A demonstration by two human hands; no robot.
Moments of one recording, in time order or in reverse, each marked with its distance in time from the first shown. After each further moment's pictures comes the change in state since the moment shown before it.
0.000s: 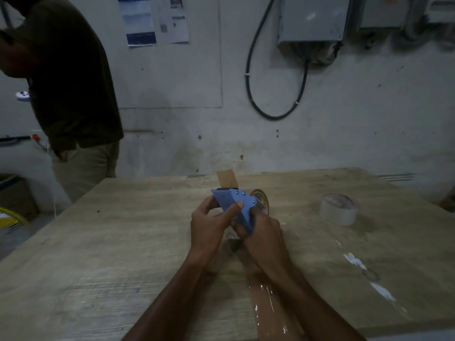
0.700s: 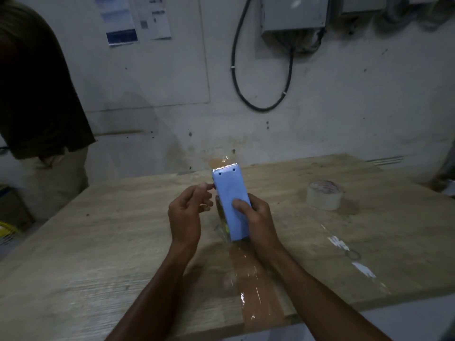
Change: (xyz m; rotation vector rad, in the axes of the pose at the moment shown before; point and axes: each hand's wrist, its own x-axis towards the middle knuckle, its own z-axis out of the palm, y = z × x) left_hand -0.001 0.015 -0.005 0.047 0.070 0.255; right_hand 0.003 0.010 -0.010 0.826 -0.034 0.089
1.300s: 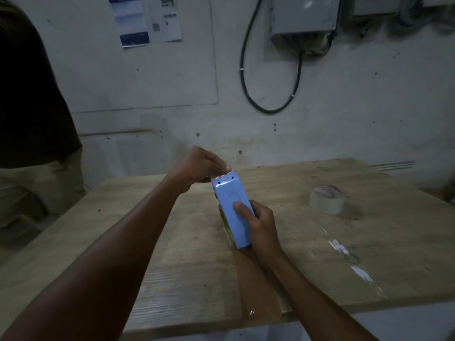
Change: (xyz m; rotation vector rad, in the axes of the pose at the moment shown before) left_hand 0.092 0.079 0.020 0.561 -0.463 -0.240; right_hand -0.017 -0.011 0.000 0.009 0.008 0.026
